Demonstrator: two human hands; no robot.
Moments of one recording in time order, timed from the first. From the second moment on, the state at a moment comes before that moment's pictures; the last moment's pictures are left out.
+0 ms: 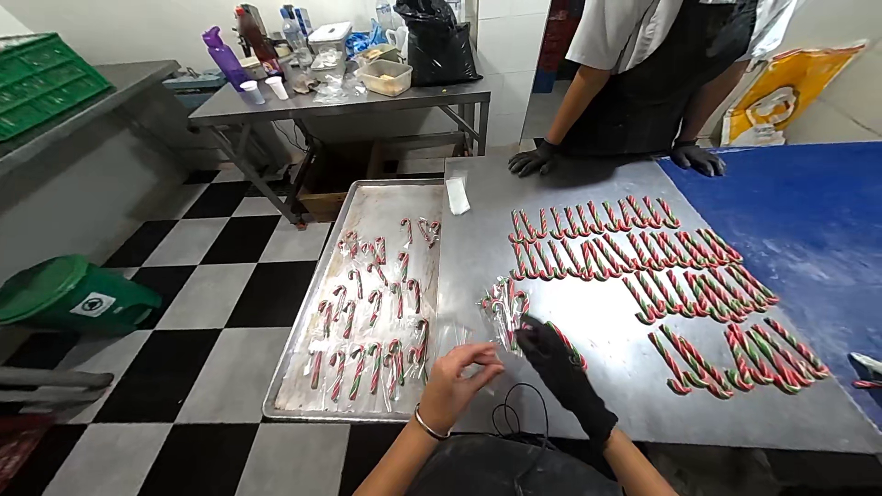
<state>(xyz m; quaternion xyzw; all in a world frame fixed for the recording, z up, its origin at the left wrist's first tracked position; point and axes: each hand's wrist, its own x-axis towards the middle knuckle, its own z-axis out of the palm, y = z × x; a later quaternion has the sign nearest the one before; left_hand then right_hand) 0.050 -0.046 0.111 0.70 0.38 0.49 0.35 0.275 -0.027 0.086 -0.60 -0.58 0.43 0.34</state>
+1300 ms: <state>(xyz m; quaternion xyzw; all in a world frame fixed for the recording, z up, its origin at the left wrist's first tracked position) 0.053 -0.045 0.117 0.68 0.40 0.54 0.31 0.238 -0.047 0.146 -0.46 -0.70 0.21 0.50</state>
